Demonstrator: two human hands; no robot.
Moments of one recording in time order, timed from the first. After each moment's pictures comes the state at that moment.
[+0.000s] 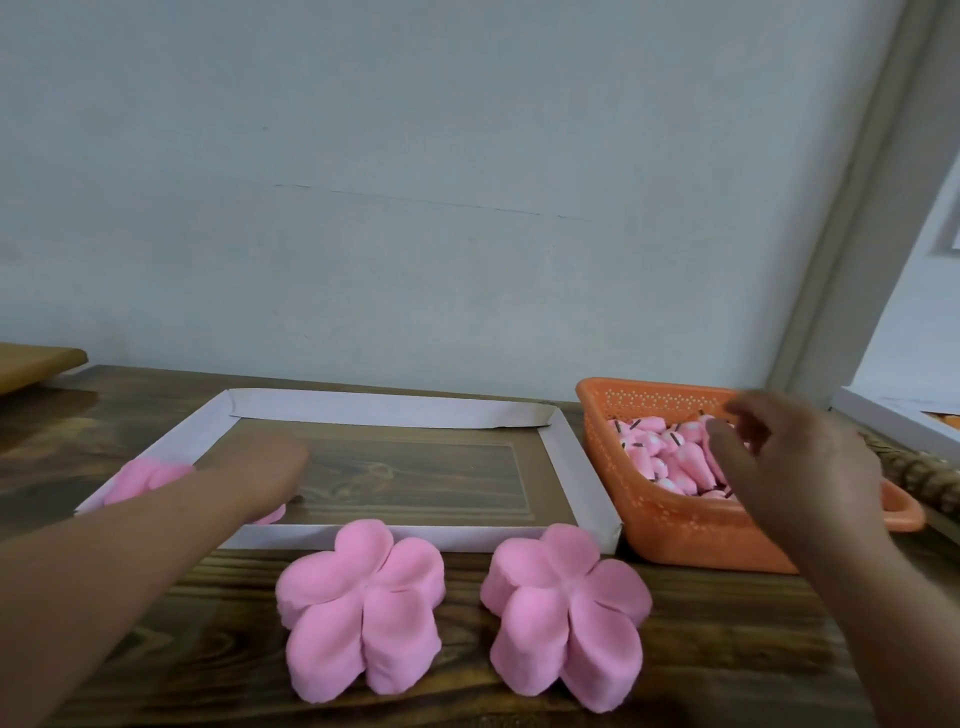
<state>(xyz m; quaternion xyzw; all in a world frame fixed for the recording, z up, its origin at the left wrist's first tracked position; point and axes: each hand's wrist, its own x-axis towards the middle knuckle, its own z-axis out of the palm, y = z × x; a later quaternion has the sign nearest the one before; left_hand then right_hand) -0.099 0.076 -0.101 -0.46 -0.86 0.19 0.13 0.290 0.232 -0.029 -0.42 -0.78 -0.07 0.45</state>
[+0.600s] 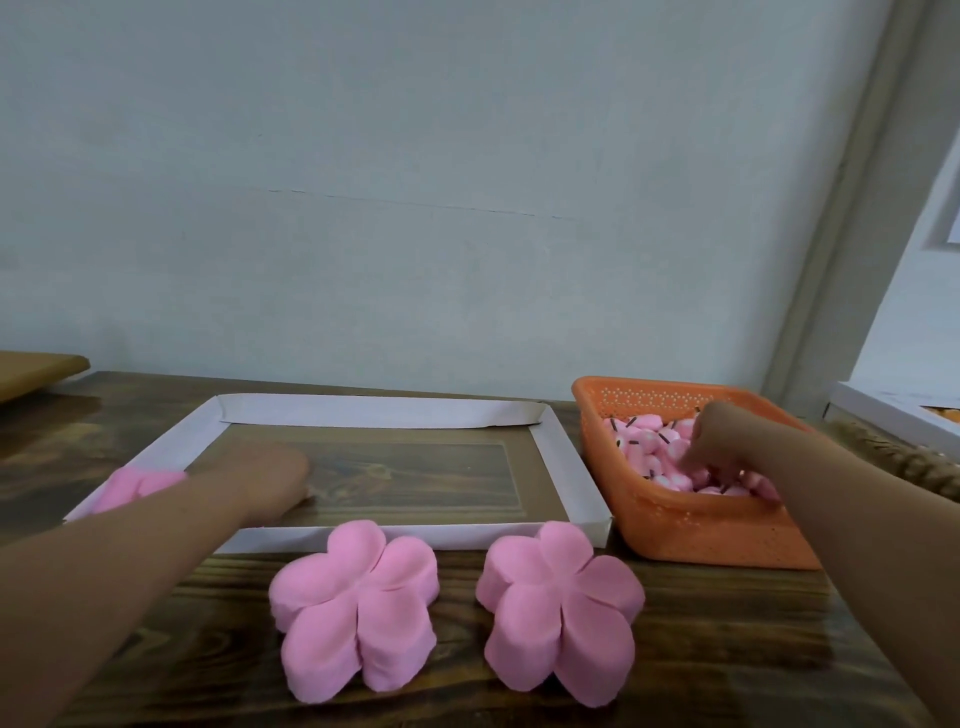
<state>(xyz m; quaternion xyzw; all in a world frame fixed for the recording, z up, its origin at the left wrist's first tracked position) -0.108 0.081 -0.109 -0.49 -0.86 0.12 0.08 0.257 0.335 -0.019 -0.57 -0.82 0.05 -0.10</state>
